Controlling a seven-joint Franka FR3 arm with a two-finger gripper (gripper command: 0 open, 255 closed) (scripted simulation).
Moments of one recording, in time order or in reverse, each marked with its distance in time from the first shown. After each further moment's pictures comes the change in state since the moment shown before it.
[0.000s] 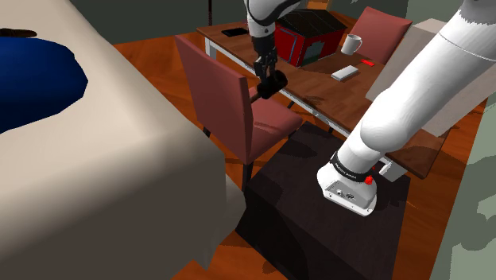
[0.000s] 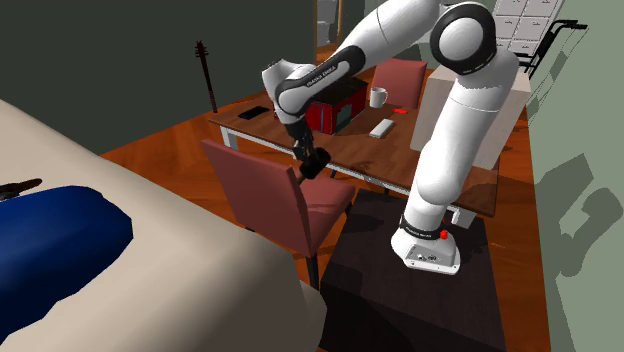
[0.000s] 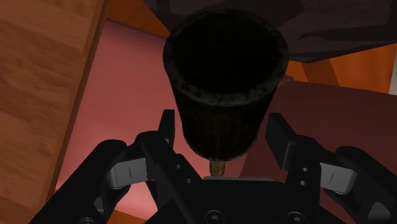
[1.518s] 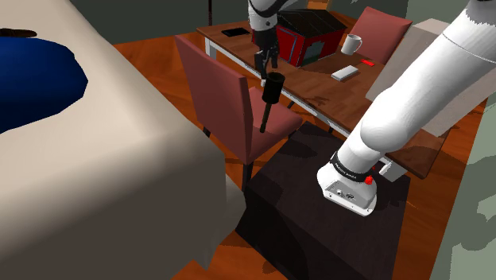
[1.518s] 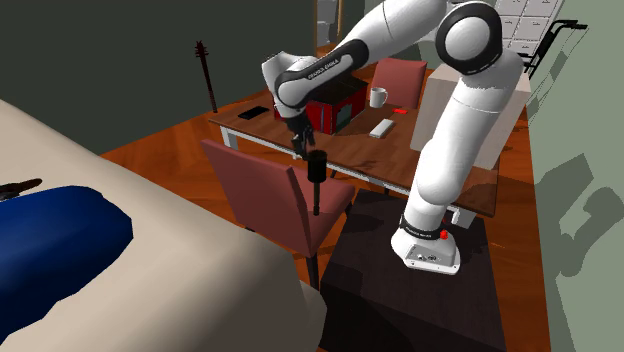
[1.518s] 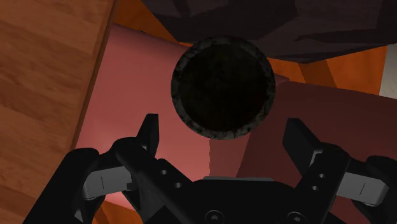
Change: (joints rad) arm 0.001 -0.029 0.001 0.025 0.004 -0.052 -0.006
